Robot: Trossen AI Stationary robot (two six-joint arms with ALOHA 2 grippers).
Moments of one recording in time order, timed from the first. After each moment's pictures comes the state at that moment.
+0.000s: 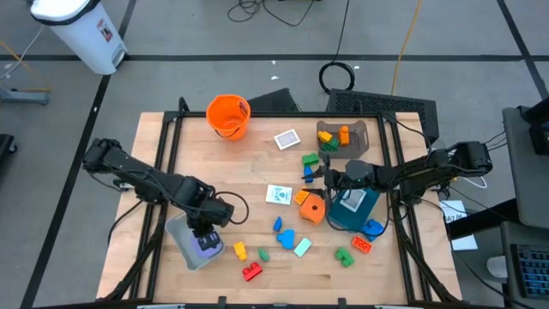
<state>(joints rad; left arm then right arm) -0.38 1.45 1.20 -1.24 0.37 -0.94 -0.03 1.31 0.37 0.74 -0.03 -0.12</state>
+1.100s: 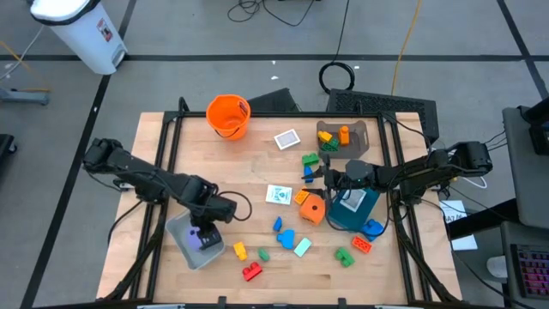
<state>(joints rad) -0.33 1.45 1.11 -1.16 0.42 -0.85 -0.03 1.31 0.37 0.74 -0.03 -0.12</state>
